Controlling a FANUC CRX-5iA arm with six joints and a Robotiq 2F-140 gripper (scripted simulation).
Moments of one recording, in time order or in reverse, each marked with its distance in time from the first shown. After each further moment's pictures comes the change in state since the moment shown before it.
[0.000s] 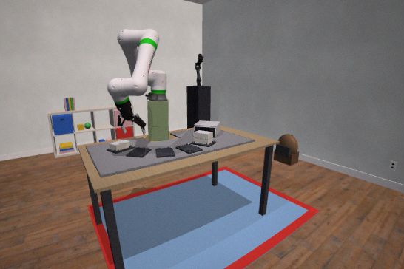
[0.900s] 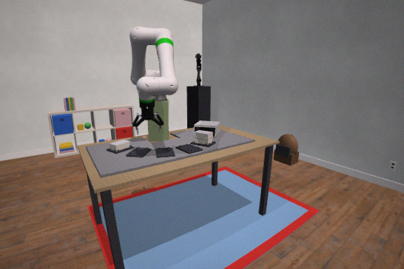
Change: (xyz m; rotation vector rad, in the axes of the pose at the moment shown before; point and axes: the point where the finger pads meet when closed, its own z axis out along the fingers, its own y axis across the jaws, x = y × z) arm -0.011 -0.103 0.000 -0.207 0.000 -0.359
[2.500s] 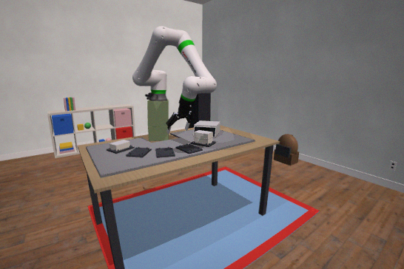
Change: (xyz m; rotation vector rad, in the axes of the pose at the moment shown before) arm 0.000 -0.198 0.000 -0.207 0.000 -0.358
